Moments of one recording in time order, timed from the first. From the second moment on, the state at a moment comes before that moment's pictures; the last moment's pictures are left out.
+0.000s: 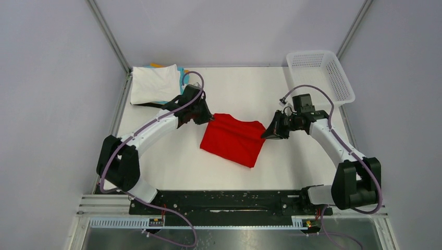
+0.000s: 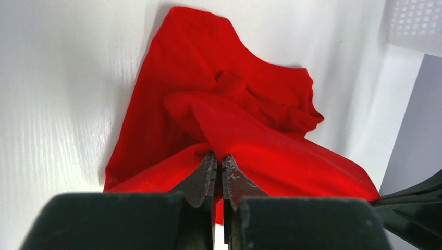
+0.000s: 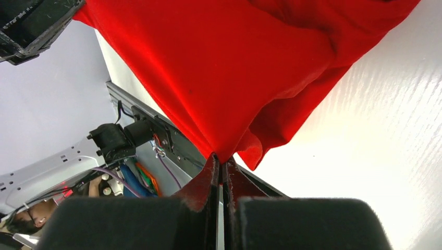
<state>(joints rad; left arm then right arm) -0.52 1.51 1.15 -0.45 0.05 -0.81 0.17 1.32 0.94 -0.68 -0.68 0.49</state>
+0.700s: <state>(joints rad) -0.46 1.90 1.45 -0.42 0.09 -0.78 0.10 1.65 1.03 -0.47 -0.61 0.60</state>
